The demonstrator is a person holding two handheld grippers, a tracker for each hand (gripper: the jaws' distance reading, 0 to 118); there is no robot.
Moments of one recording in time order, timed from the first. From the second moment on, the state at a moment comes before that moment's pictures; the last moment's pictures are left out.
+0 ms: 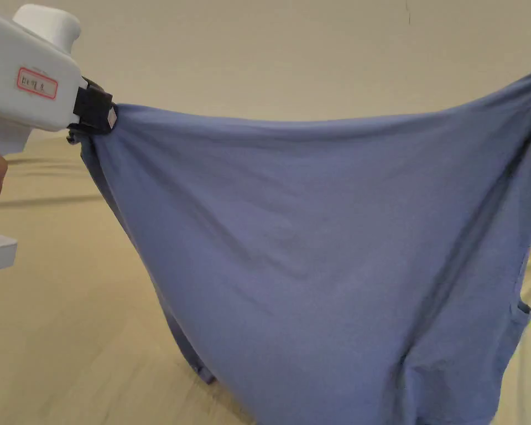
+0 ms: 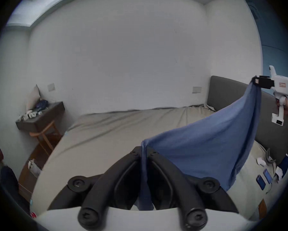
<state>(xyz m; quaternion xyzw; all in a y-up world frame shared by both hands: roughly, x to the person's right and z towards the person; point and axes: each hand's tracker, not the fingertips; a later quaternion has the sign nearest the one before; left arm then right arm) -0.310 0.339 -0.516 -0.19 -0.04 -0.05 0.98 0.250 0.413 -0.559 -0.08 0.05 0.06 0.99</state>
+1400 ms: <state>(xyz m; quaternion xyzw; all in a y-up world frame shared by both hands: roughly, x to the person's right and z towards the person) -0.318 0.270 -0.438 -0.18 -0.06 -0.07 0.98 0.255 0.337 -0.426 -0.14 0.09 0.05 0.99</state>
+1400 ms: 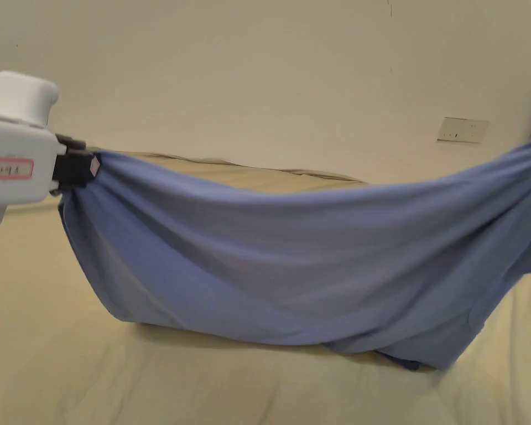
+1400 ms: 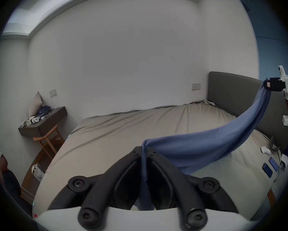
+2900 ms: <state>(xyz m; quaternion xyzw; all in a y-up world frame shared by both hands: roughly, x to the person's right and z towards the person) -0.298 0.051 -0.133 -0.27 0.03 0.08 0.96 0.247 0.072 -0.126 -0.34 -0.01 -0.04 0.94</state>
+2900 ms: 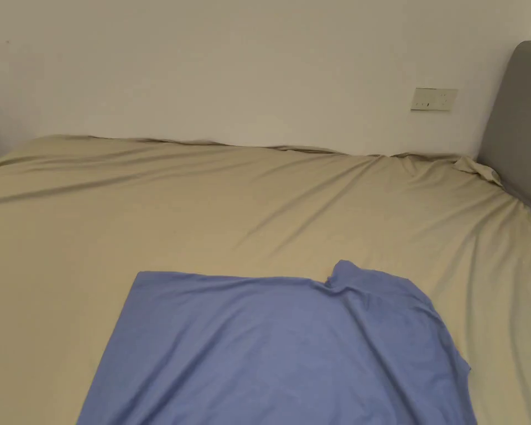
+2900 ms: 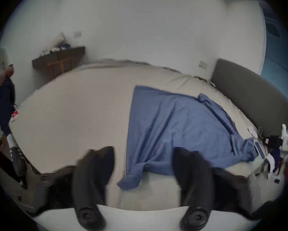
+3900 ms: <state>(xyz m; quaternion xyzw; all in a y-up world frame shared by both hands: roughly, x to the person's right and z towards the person) -0.314 -0.026 -0.175 -0.43 0.01 0.09 0.90 0.258 0.025 -0.167 -0.43 -0.01 -0.03 0.90</state>
